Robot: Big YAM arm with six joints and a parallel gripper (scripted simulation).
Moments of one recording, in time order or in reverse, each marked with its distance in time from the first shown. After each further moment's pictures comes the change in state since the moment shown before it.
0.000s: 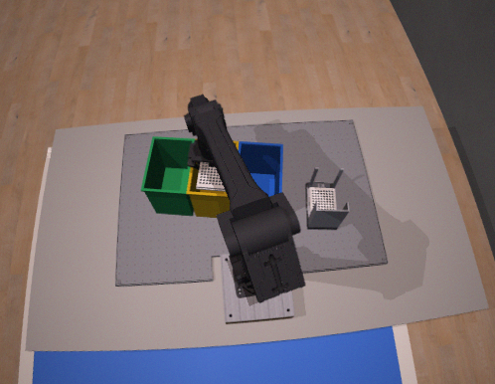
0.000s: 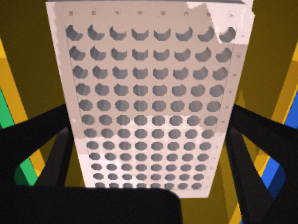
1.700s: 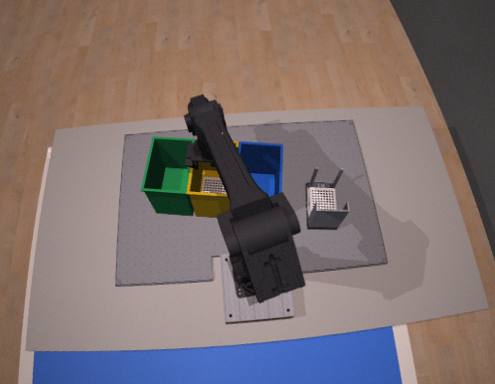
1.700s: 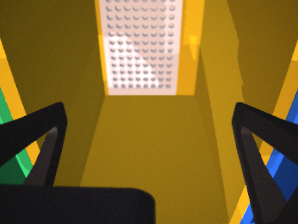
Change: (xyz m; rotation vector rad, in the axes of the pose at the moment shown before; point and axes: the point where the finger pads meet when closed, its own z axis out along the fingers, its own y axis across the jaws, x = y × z) arm 0.000 0.000 0.000 0.000 0.000 0.000
